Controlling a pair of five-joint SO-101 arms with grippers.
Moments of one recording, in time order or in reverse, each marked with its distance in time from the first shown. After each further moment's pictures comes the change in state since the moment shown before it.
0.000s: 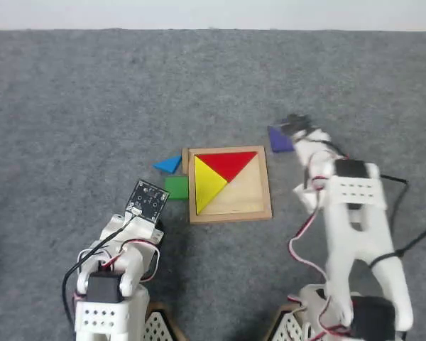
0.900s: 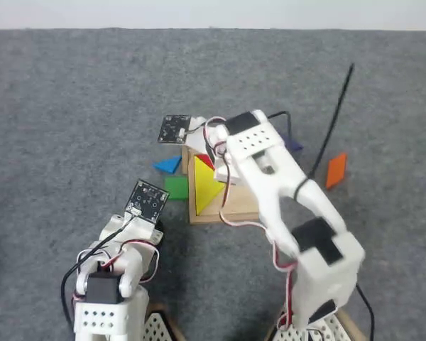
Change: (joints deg) left arm 0.0 0.0 0.0 0.0 0.0; right arm -32.7 33.0 -36.9 8.4 16.4
